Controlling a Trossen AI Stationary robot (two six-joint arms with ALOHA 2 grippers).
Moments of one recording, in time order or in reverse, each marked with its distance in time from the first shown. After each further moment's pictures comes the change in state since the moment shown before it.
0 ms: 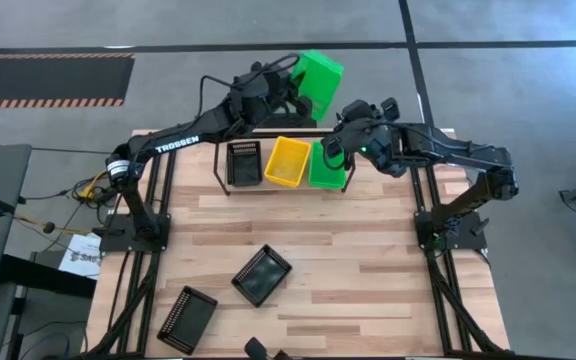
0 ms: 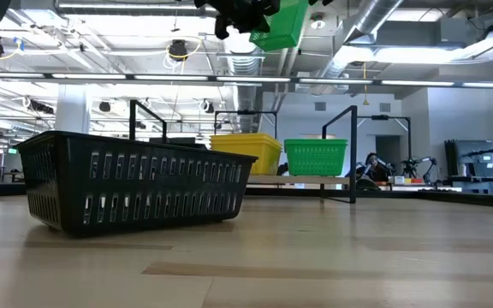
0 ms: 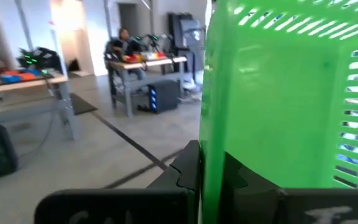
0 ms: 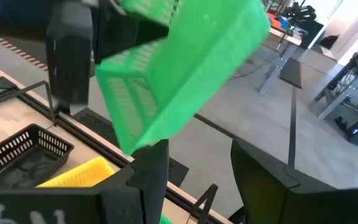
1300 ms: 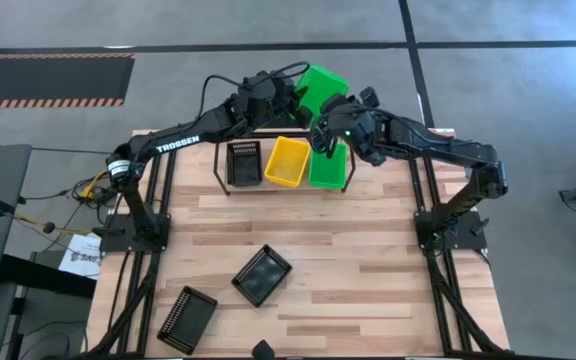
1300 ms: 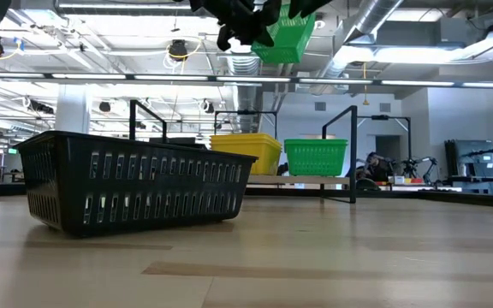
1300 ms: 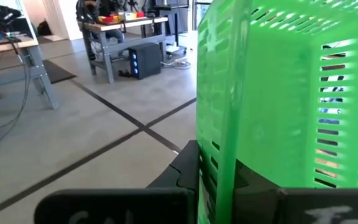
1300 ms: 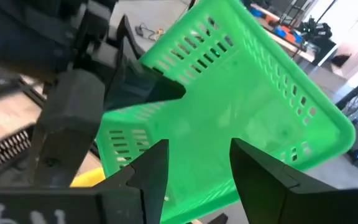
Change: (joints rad) left arm -0.002 0.002 0.000 -0.170 0.092 -0.059; right arm -0.108 0.076 0.000 0.201 -0.120 -0.232
